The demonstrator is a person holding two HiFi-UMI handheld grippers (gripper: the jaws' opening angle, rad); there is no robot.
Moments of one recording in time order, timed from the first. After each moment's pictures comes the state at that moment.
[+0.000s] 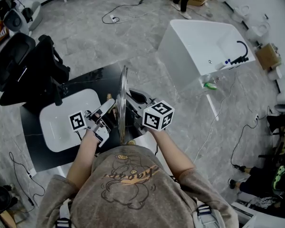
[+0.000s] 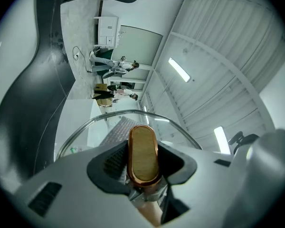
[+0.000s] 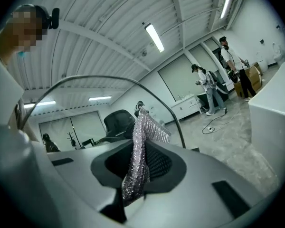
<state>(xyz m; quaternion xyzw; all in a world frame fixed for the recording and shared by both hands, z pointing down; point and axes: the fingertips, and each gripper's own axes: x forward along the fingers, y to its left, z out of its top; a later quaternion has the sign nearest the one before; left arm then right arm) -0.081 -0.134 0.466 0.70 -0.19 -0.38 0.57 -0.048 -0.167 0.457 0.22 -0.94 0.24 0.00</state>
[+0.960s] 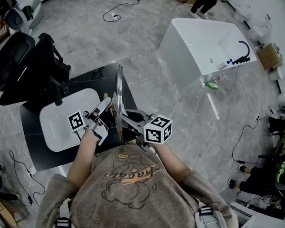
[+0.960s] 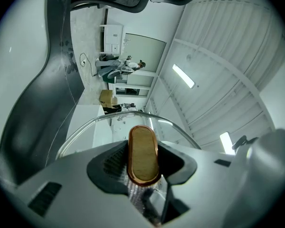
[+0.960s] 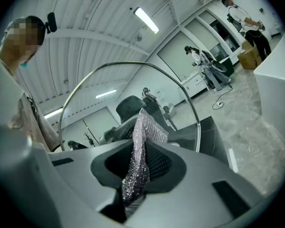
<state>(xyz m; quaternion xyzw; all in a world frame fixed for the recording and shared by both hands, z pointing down) -0.097 -0.143 0.484 0.68 -0.23 -0.39 0.58 -0.049 -0.091 0.492 0.14 -0.93 0.33 0.05</state>
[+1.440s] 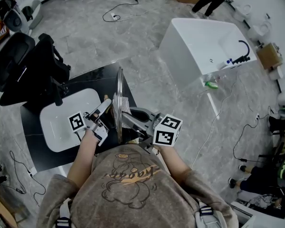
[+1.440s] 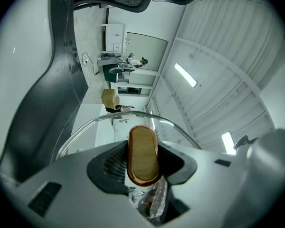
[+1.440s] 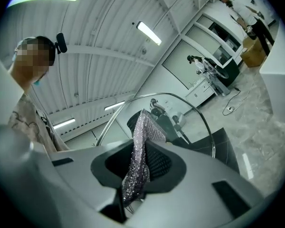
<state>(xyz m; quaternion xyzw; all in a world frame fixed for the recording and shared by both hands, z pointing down) -0.098 -0.140 0.494 0.67 -0.24 -0.39 0.59 -0.039 -0.089 0.420 0.11 -0.94 0.33 -0.04</state>
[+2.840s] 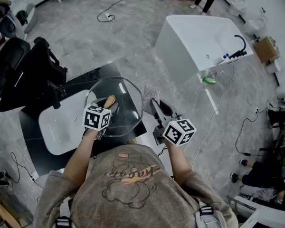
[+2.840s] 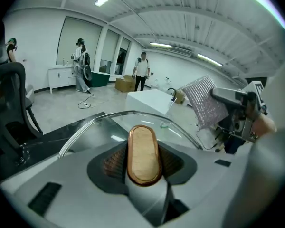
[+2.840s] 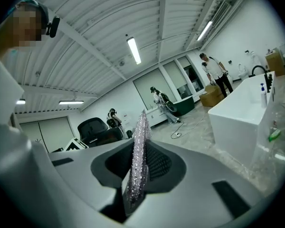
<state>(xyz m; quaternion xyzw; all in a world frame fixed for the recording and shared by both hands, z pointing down) -0.082 -0.156 0.578 0.81 -0.45 0.24 0.29 0.083 -0.156 0.462 0.40 -0.88 0.25 -0.01</state>
